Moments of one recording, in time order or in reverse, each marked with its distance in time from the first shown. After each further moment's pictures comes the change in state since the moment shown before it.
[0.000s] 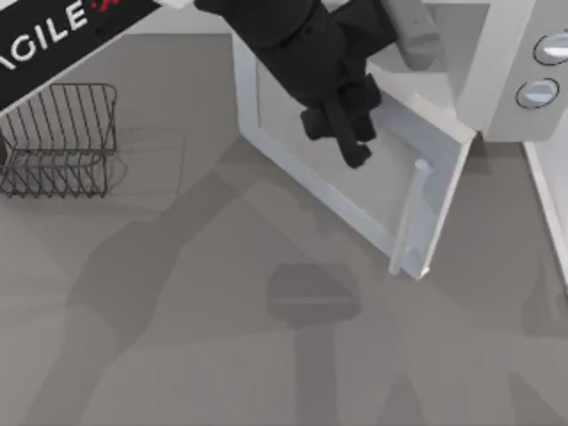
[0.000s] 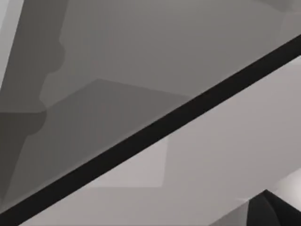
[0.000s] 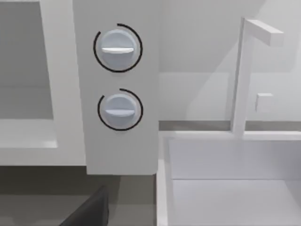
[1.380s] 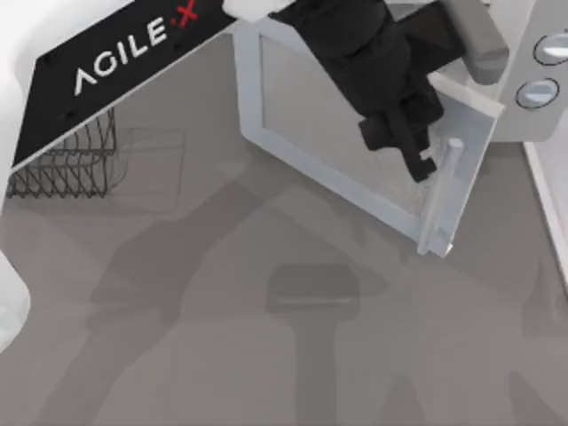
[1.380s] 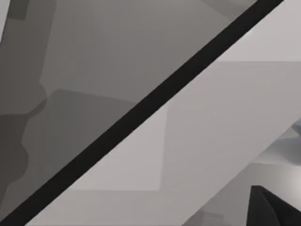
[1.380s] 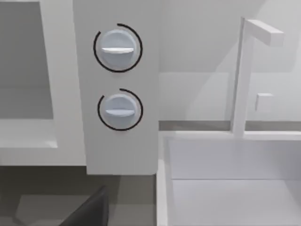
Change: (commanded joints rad) left arm -0.090 0.105 0.146 -0.020 -0.041 -0.059; right arm 0.000 0.000 0.000 0.000 0.000 0.000
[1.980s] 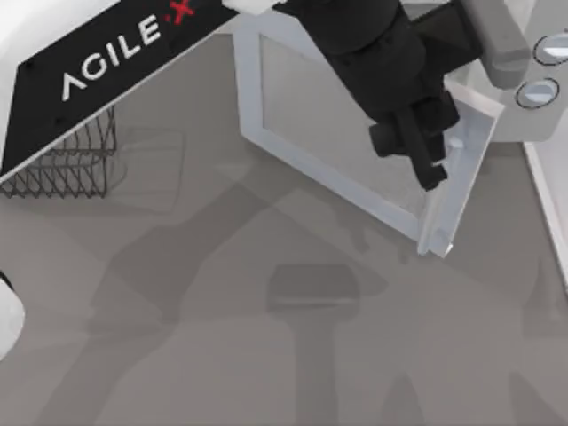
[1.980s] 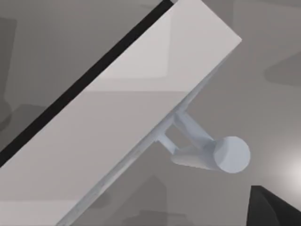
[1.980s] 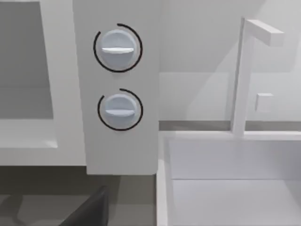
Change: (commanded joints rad) left arm -0.042 -0.026 0.040 -0.080 0.041 0.016; right arm 0.000 0.000 0.000 0.000 0.000 0.000
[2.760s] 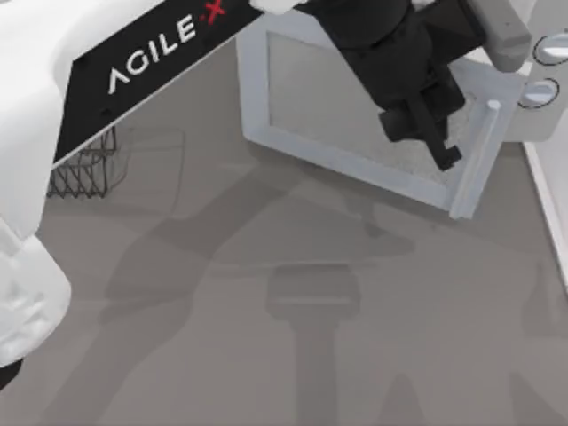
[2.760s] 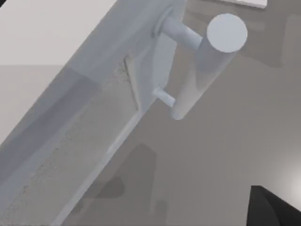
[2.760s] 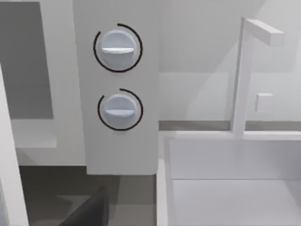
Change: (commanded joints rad) left arm 0.022 0.099 0.086 0.039 -0.043 -0.056; right arm 0.000 0.000 0.000 0.000 0.000 0.000
